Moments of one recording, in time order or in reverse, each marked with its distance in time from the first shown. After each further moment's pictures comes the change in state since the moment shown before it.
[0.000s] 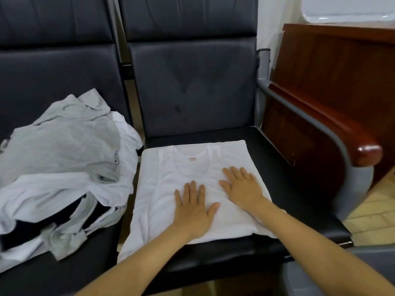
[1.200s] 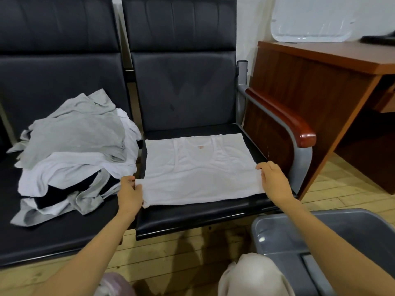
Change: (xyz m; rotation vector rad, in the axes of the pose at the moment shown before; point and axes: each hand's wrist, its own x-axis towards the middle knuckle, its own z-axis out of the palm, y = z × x) left_hand -0.099 -0.101 -0.018 -1.026 0.585 -0.382; right_hand -0.135 0.086 -0.031 0.174 0.530 0.062
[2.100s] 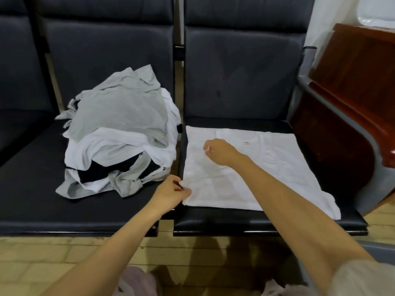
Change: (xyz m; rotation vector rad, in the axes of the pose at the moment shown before) left_hand 0.011 -0.015 -0.027 0.076 -0.420 -0.141; right_hand 0.105 -0.250 0.104 0.003 -0.560 -0.342
